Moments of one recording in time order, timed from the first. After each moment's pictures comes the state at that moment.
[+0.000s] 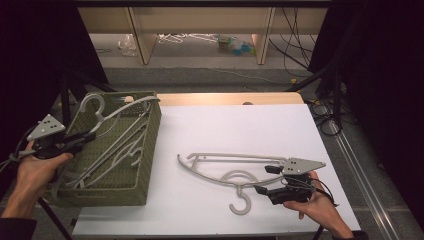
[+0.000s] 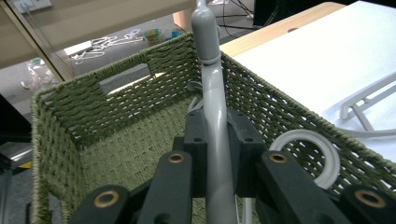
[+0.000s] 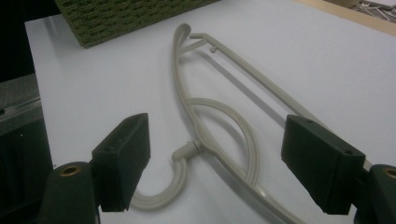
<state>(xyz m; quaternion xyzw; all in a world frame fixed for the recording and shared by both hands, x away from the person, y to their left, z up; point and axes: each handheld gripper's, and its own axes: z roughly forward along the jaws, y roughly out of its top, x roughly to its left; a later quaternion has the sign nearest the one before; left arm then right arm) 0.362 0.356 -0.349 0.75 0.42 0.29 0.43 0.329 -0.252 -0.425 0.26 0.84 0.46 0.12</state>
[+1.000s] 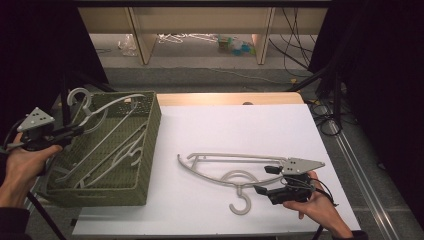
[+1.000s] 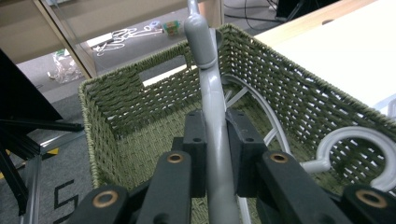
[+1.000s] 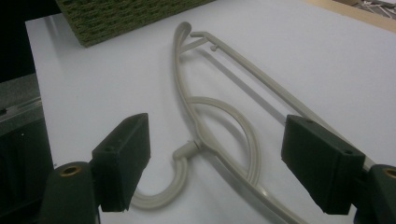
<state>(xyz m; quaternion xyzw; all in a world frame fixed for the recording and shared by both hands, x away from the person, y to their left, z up) 0.378 0.386 -0.345 0.74 0.44 0.30 0.40 0.329 -0.252 -0.426 0.26 0.84 0.46 0.11</state>
